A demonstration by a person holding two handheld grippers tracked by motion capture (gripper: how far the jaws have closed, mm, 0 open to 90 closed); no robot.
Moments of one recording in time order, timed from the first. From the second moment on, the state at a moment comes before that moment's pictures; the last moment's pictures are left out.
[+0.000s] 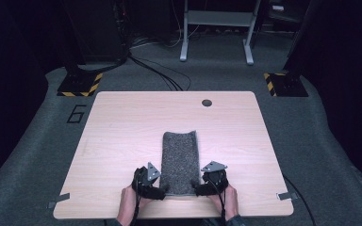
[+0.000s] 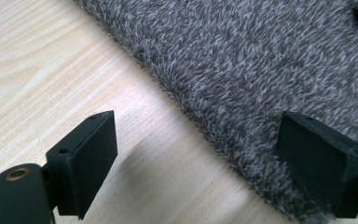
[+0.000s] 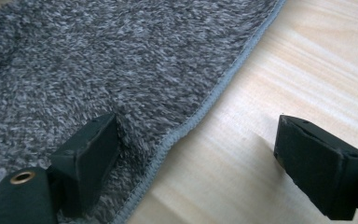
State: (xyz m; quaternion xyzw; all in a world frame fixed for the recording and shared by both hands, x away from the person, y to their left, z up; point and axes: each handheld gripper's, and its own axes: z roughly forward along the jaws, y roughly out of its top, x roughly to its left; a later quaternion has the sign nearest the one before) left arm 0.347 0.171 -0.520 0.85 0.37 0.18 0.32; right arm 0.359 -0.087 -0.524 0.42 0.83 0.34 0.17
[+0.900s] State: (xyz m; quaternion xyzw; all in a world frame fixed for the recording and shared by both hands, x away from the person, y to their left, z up) left arm 0.379 0.196 -0.502 0.83 0.41 0.16 0.35; right arm 0.382 -0.099 -0.507 0.40 0.83 0.35 0.15
